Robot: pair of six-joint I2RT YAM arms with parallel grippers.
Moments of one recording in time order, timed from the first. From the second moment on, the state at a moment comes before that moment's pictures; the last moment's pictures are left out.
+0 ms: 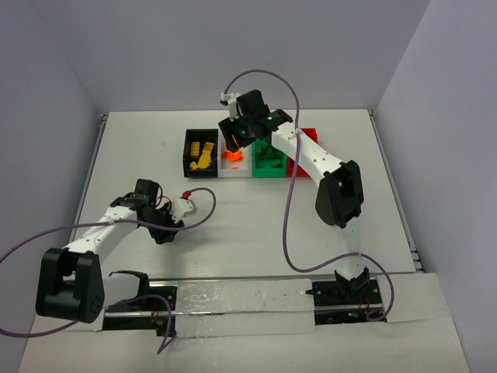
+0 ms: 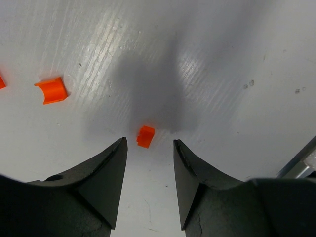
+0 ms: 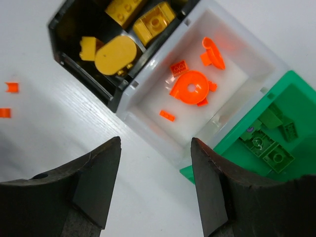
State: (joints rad) left arm -0.19 1.21 0.62 -0.70 0.34 0.86; right arm 0.58 2.12 2.02 -0.67 -0.13 -0.03
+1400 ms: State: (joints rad) left arm -0.50 1.85 1.61 -0.51 0.31 0.41; right arm 0.35 1.54 1.54 -0.68 -0.20 -0.04
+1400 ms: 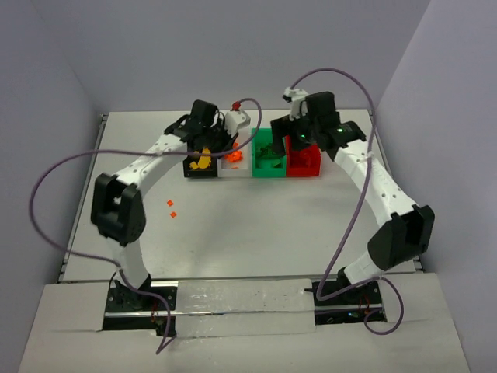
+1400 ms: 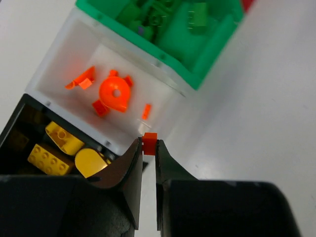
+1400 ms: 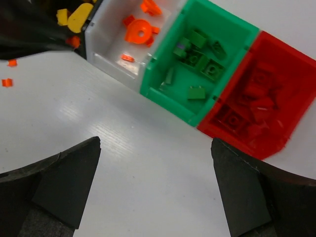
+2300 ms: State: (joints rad) left arm -0.49 2.21 1.95 -0.53 0.08 0.18; right arm 0.16 1.32 1.32 -0.71 -0.30 -0.06
